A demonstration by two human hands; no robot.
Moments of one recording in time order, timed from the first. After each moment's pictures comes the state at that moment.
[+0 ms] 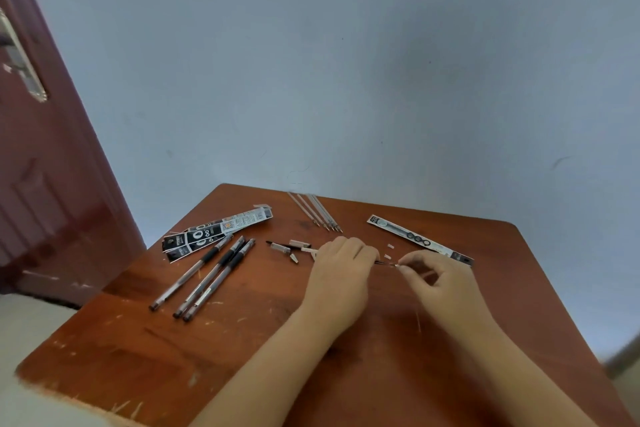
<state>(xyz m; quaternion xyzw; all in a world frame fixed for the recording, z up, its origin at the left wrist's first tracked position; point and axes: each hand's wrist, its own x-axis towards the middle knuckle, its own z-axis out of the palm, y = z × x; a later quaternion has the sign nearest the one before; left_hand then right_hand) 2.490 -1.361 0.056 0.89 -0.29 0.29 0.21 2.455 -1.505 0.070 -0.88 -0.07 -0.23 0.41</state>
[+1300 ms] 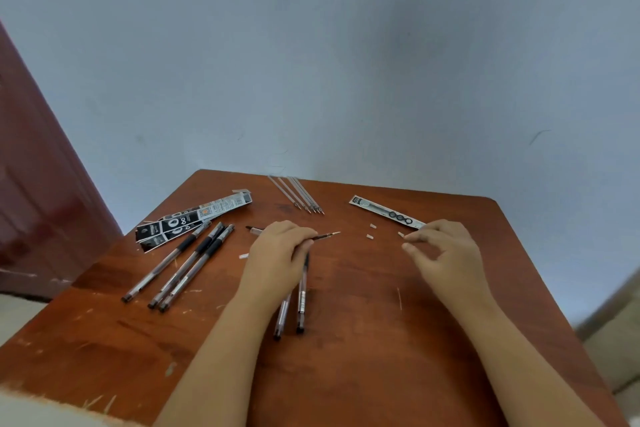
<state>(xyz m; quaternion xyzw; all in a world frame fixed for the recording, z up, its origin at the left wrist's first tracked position) 2.496 -1.320 0.059 0.91 -0.21 0.22 0.29 2.469 -1.538 0.047 -0.88 -0.03 -0.36 0.32</state>
